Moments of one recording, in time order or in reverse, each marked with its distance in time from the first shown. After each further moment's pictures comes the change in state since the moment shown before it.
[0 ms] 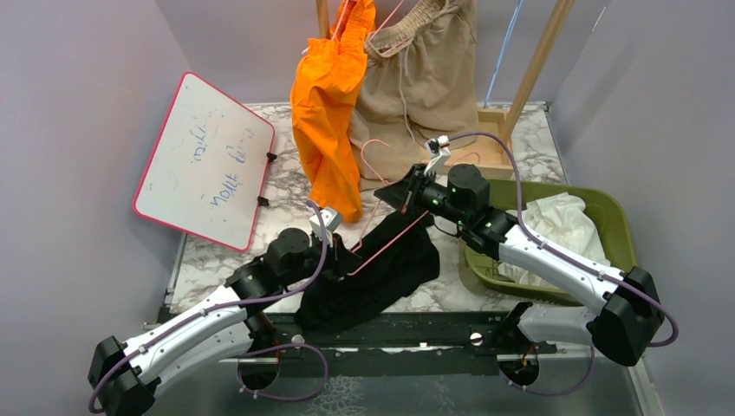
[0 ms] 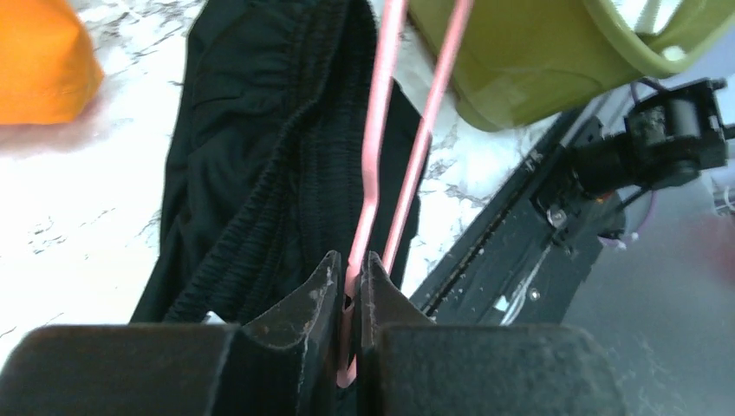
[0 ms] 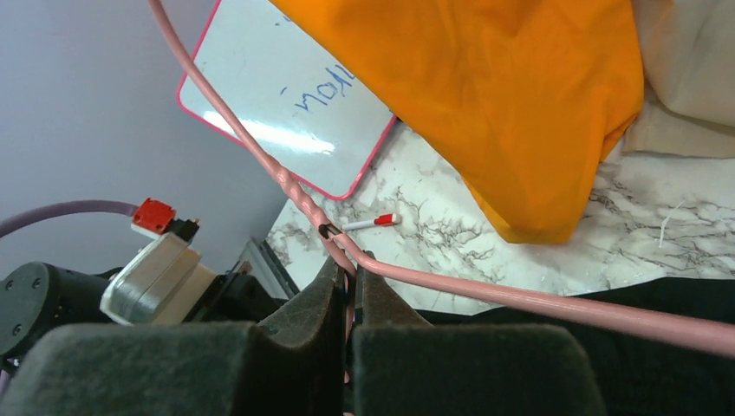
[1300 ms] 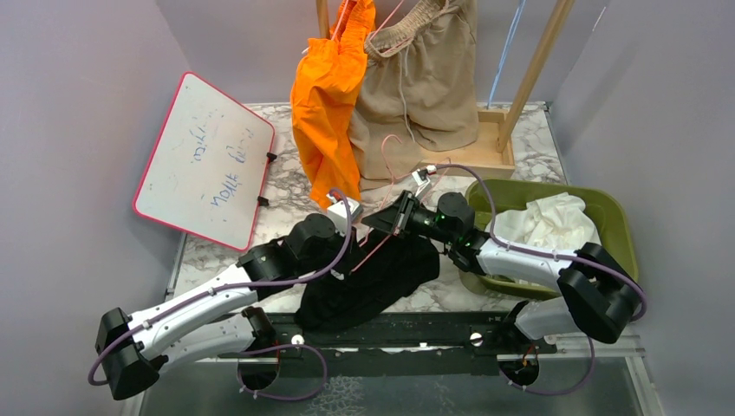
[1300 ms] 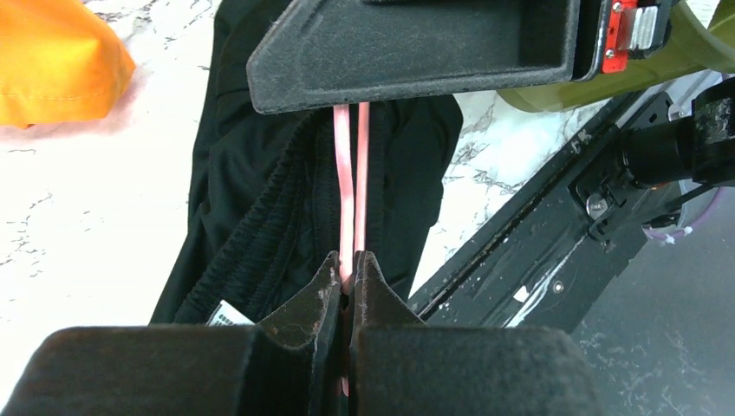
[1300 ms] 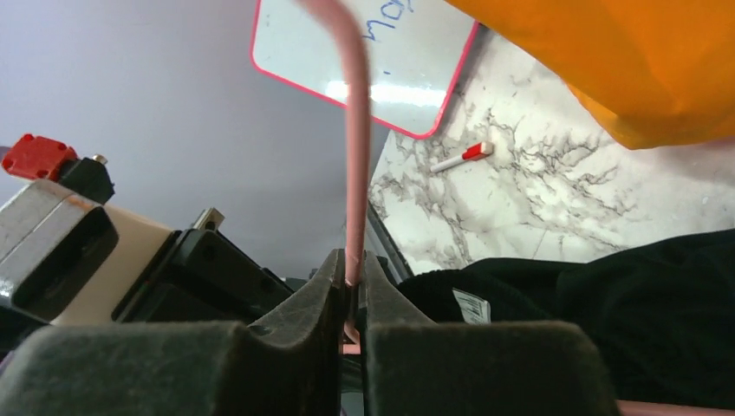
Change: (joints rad) left arm -0.108 0.203 0.263 -0.237 -0.122 0.047; right arm 0.022 0.152 -0.272 0.483 -0.141 0.346
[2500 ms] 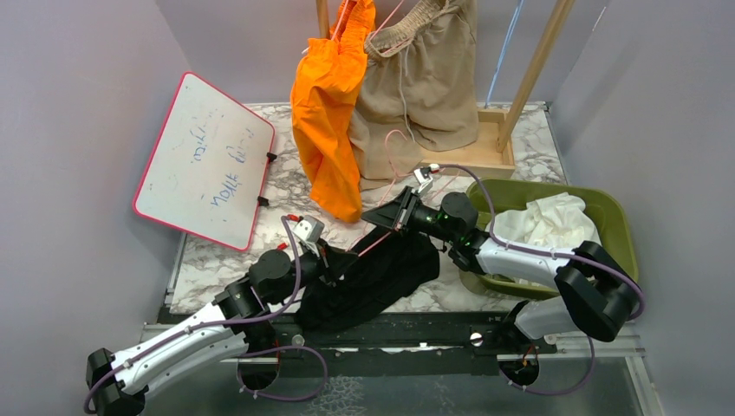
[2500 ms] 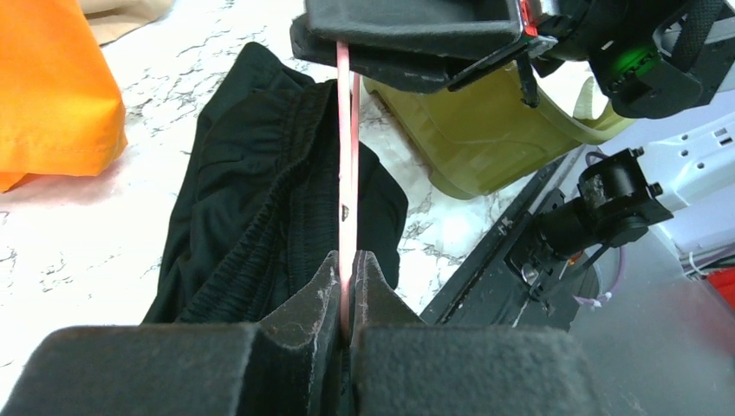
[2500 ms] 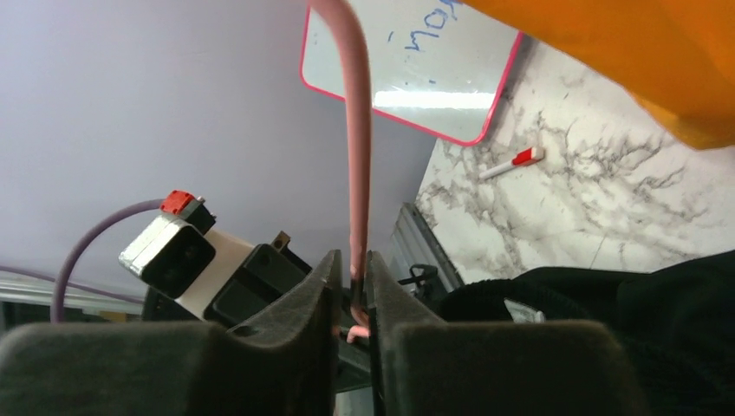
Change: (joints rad) left arm -0.003 -0.428 -0.384 0.365 -0.049 -0.069; right arm 0.000 0.021 -0.006 0.114 -0.029 0.175
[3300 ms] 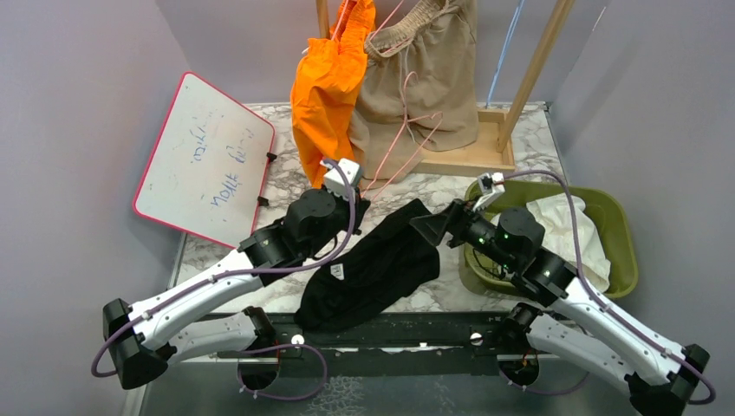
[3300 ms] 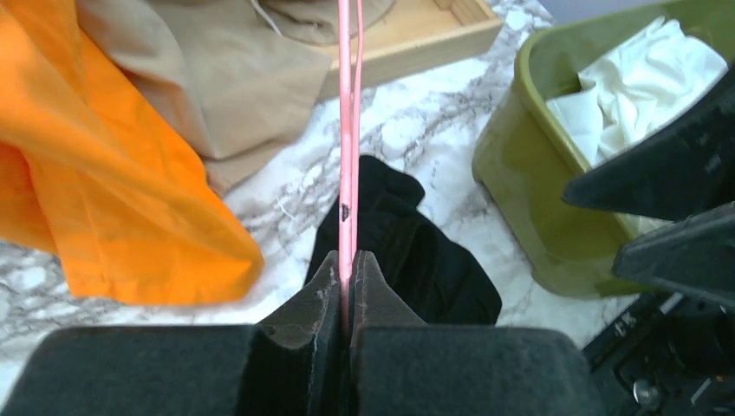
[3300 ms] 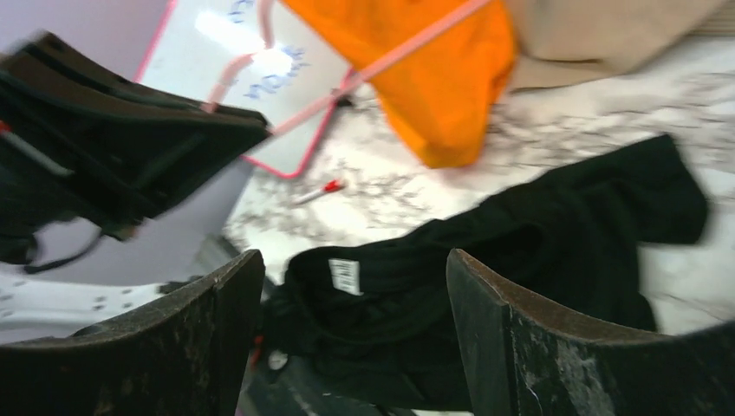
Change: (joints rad) left arm 0.000 0.484 0.556 -0.206 -0.240 0.214; right arm 0.000 -0.654 0.067 -0.858 0.319 -0.540
